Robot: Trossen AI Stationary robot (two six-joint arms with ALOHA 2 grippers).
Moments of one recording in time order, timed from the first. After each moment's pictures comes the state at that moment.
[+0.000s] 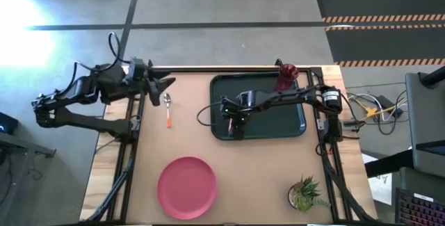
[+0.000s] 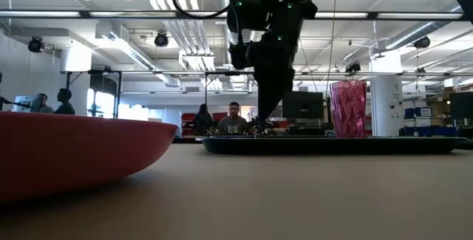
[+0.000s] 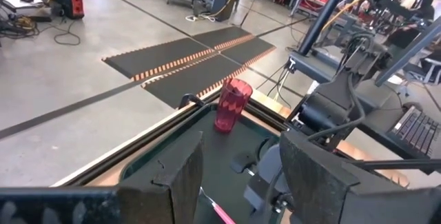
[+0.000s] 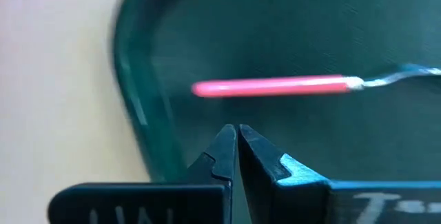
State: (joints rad) left arm 0.09 0.83 1.23 -0.62 -0.39 -0.40; right arm -0.13 1.97 1.50 -0.81 -0.06 0.11
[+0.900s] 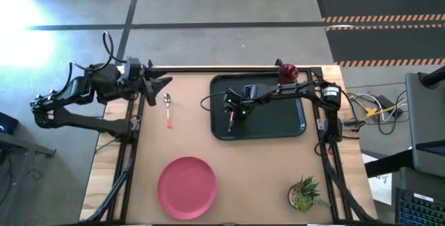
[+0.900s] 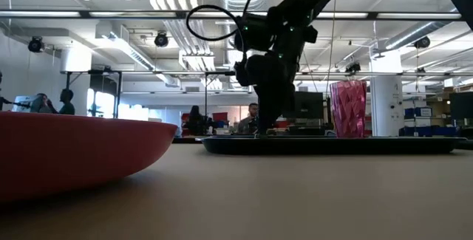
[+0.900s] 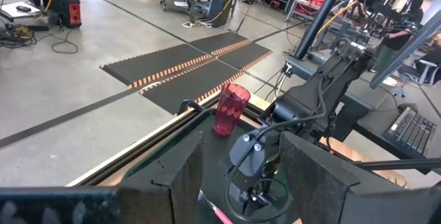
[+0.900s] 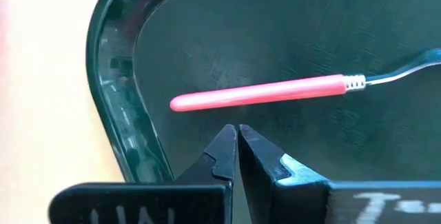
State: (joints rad) left arm 0.09 0.80 1.23 -0.62 -0.39 -0.38; right arm -0.24 1.97 1.39 -0.64 -0.25 0.16
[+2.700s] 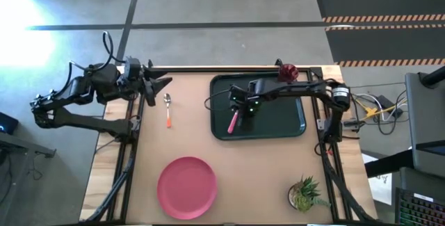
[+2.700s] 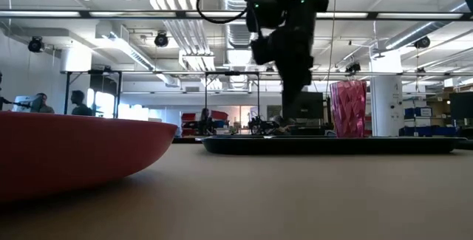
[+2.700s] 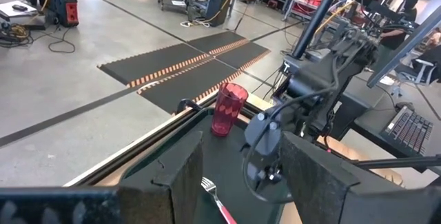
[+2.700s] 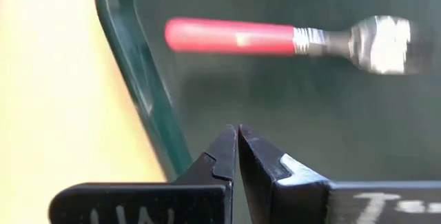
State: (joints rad) left arm 0.09 0.80 1.23 -0.62 -0.38 -0.38; right arm -0.23 1.86 1.46 -0.97 -0.18 0.09
